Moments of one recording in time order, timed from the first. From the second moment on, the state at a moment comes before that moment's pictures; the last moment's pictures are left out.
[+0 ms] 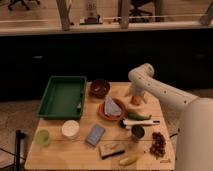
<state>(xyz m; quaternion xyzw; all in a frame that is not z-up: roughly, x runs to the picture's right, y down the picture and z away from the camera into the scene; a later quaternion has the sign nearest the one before) 0.210 0.072 0.917 -0.24 -0.13 -0.54 0.80</state>
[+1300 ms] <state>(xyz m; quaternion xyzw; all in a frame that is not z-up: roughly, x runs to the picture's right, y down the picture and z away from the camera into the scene) 0.241 0.071 0.942 -0.25 -0.14 -0.47 0.83</state>
